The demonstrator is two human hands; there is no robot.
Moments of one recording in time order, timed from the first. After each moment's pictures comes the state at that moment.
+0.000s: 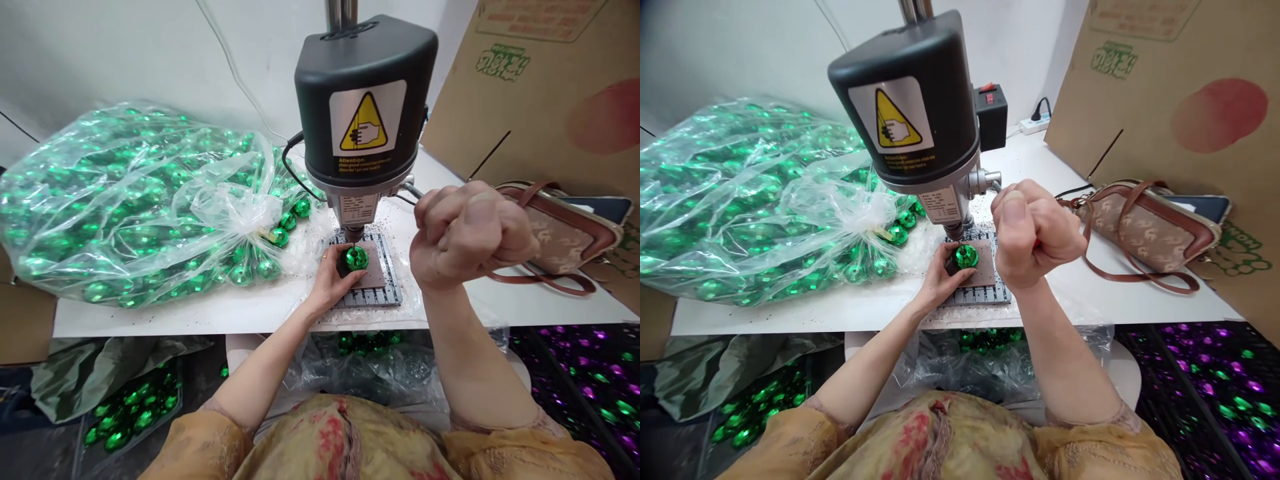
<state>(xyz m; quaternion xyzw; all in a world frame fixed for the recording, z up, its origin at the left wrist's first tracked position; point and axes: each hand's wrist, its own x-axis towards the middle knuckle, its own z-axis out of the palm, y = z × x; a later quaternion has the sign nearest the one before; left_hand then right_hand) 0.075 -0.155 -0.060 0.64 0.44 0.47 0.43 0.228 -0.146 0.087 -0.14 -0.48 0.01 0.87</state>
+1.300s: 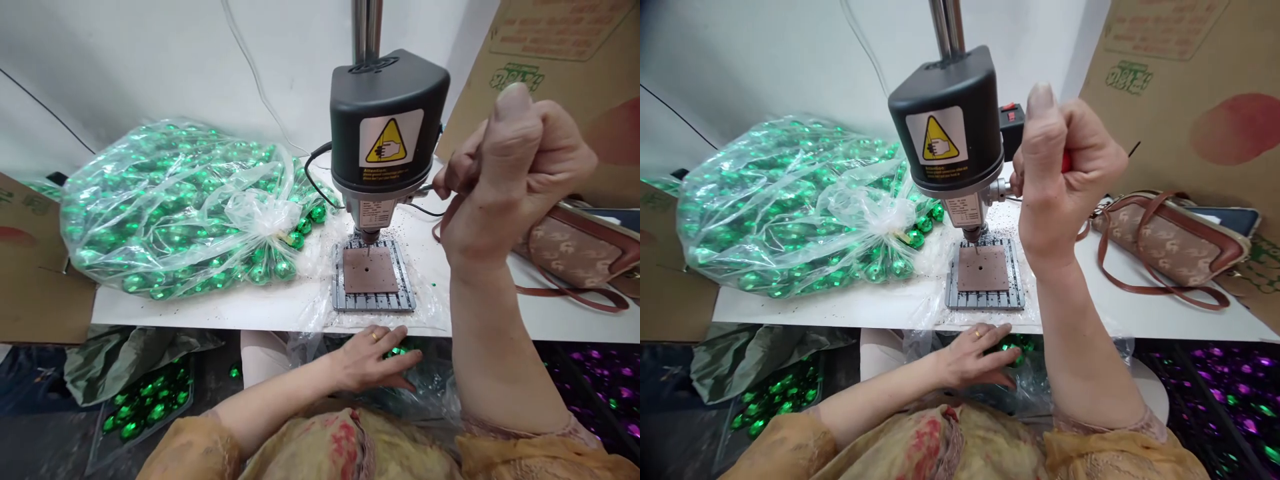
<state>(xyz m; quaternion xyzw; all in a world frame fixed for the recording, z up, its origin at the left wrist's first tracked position) 0.075 -0.260 -0.092 0.94 0.16 0.30 -0.01 0.231 -0.145 0.135 -0.24 -0.48 0.09 0.84</state>
